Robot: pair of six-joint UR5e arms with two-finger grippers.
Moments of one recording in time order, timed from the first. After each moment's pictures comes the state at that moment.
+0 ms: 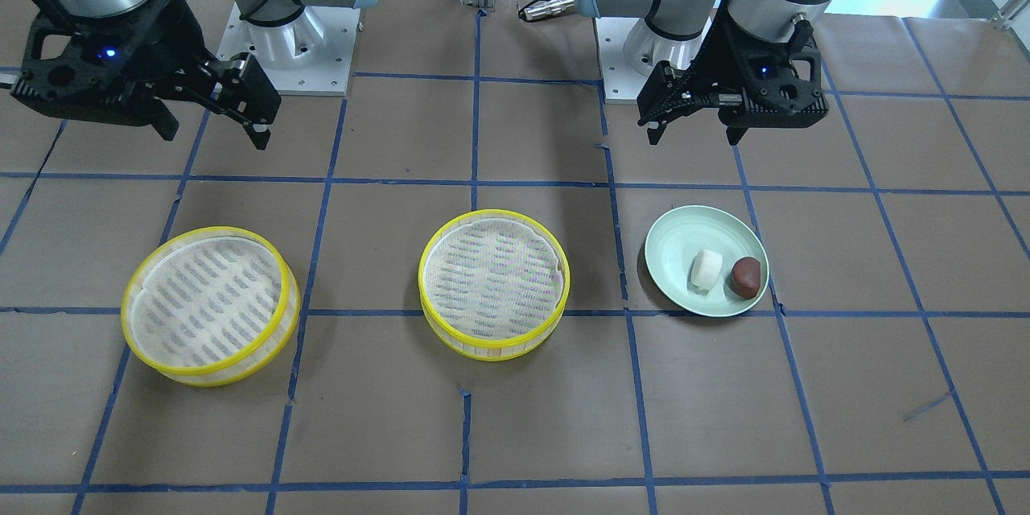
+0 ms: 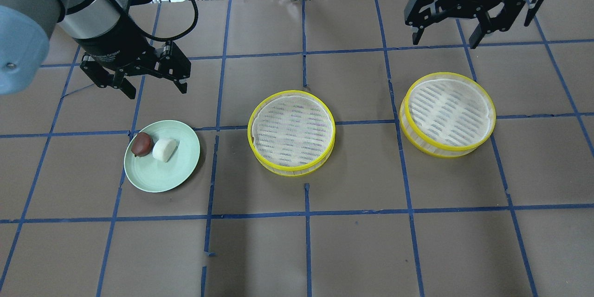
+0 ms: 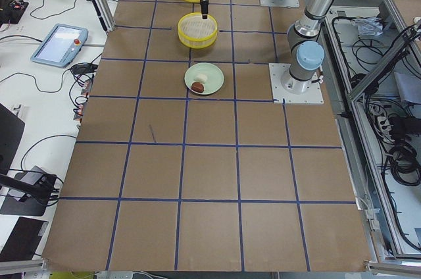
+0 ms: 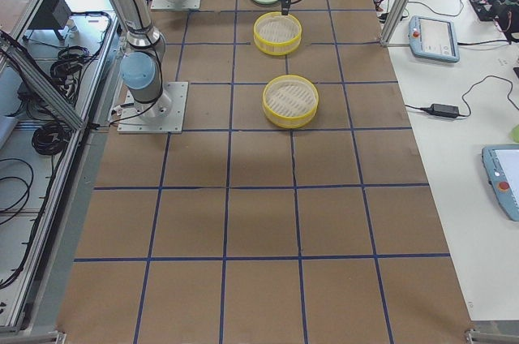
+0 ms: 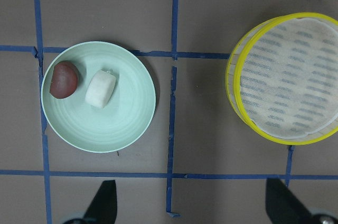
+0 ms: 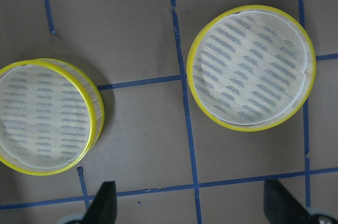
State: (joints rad) left arm -1.54 -1.54 -1.63 -1.58 1.54 -0.02; right arm 1.53 -1.50 1.40 -1.45 -1.54 0.09
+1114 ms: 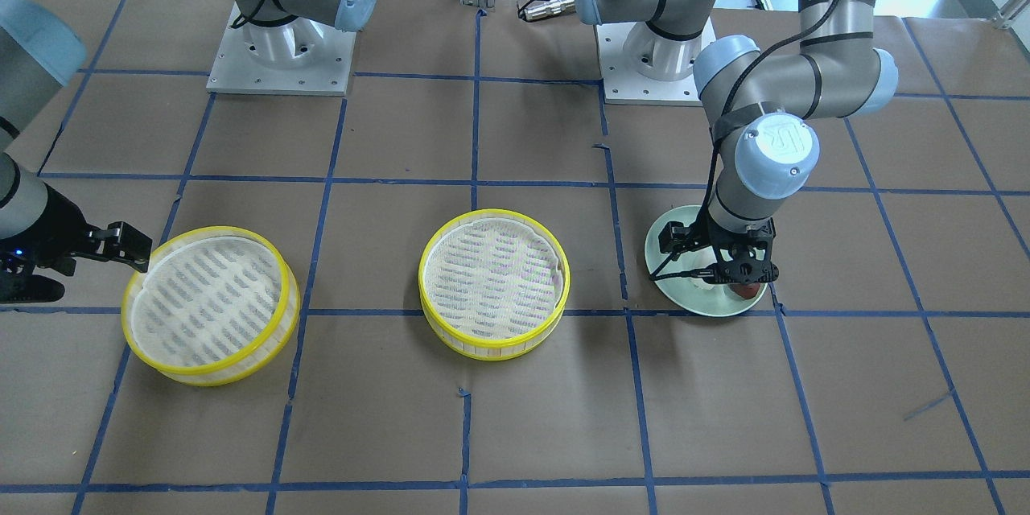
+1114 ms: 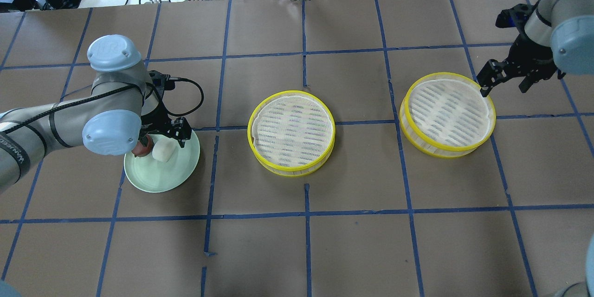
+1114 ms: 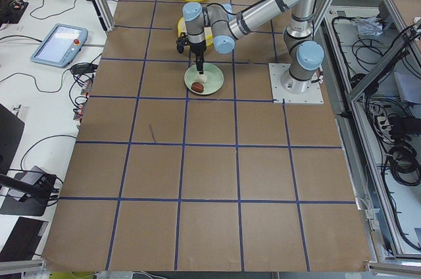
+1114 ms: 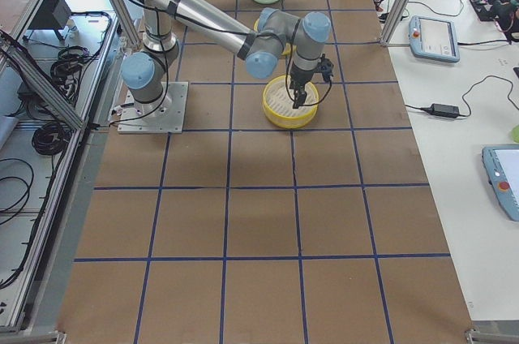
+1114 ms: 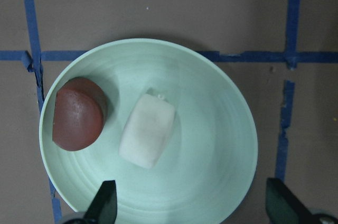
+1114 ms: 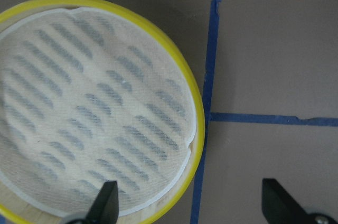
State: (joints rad) left arm -1.43 -1.82 -2.02 -0.98 1.73 0.15; right arm 1.19 -1.30 1.78 -1.99 -1.61 -0.45
